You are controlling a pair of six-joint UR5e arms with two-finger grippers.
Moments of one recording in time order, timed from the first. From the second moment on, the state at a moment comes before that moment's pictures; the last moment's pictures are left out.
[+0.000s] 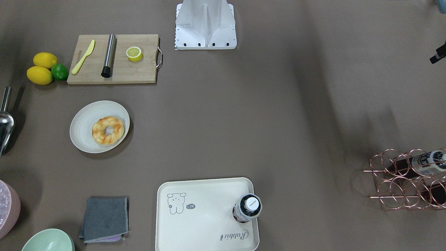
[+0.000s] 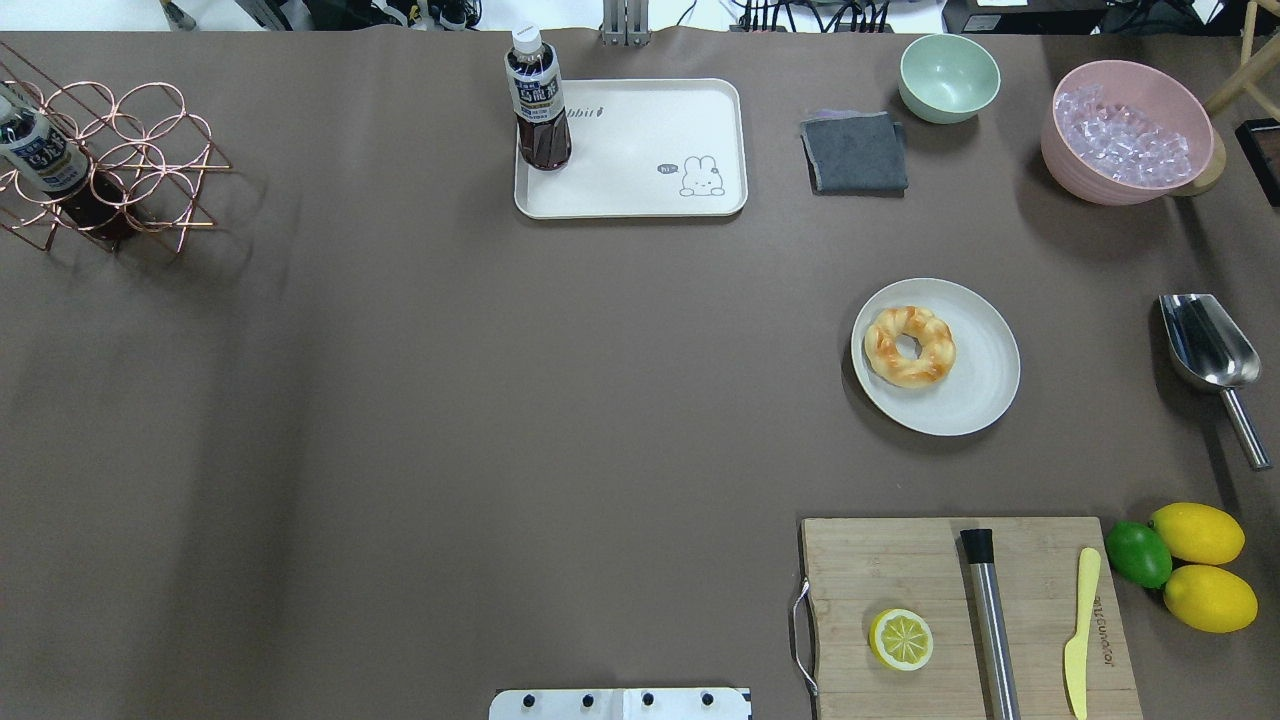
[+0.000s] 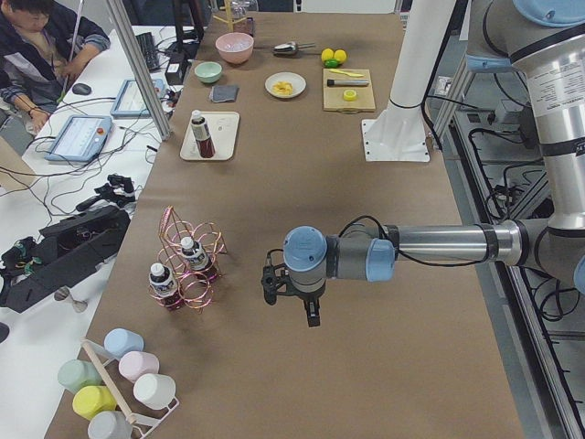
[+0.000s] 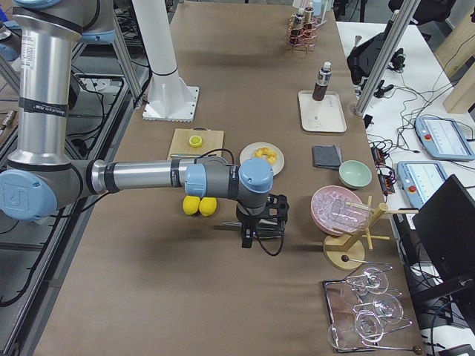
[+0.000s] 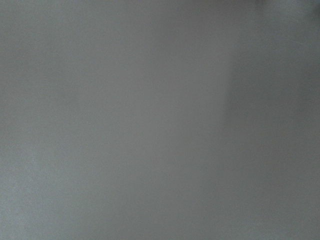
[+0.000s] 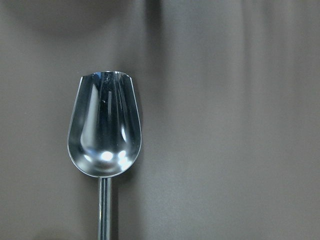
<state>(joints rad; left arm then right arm) -1.50 -1.25 -1.84 -1.62 -2.44 -0.17 1.53 -1.72 1.81 -1.67 2.35 0.02</state>
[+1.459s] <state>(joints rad) -1.50 -1.25 -1.84 -1.62 -2.44 -0.17 1.25 -1.54 1.83 -1.48 2.36 0.53</state>
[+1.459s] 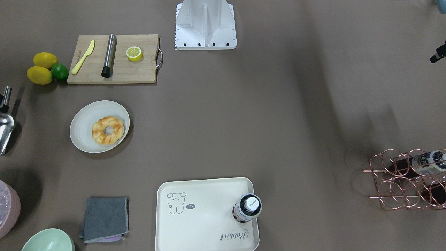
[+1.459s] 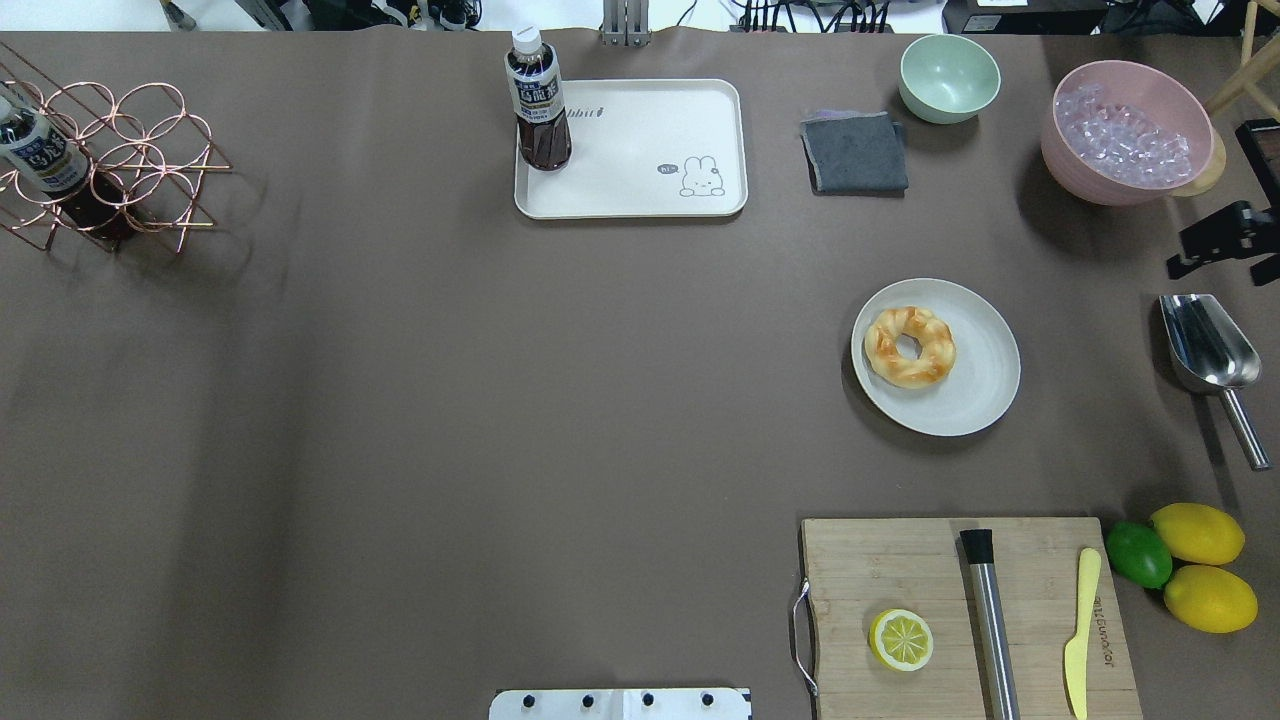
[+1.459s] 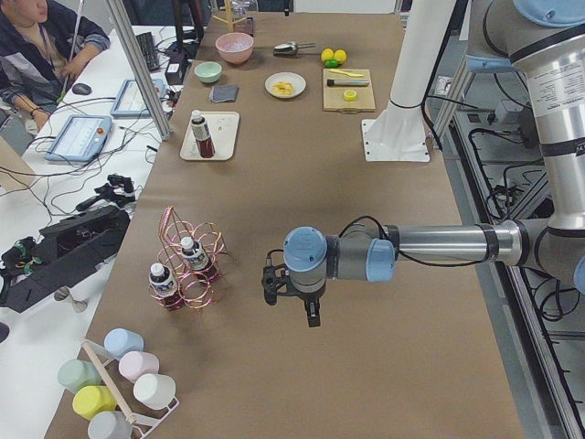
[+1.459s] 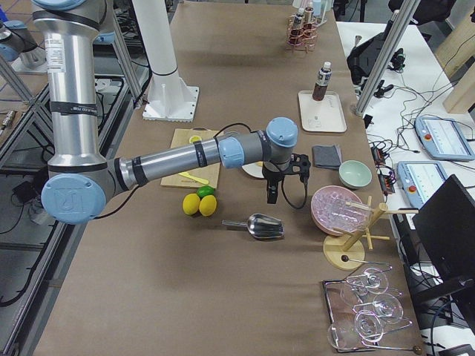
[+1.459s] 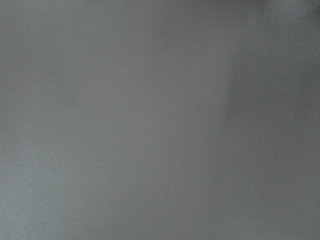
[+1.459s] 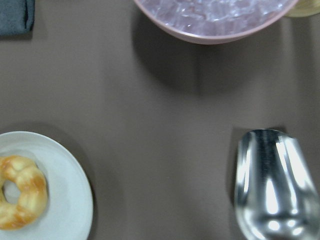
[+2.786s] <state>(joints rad) -1.50 -1.24 -1.84 -1.62 -2.44 -0.17 0.86 -1.52 1.54 -0.71 2.11 1.26</state>
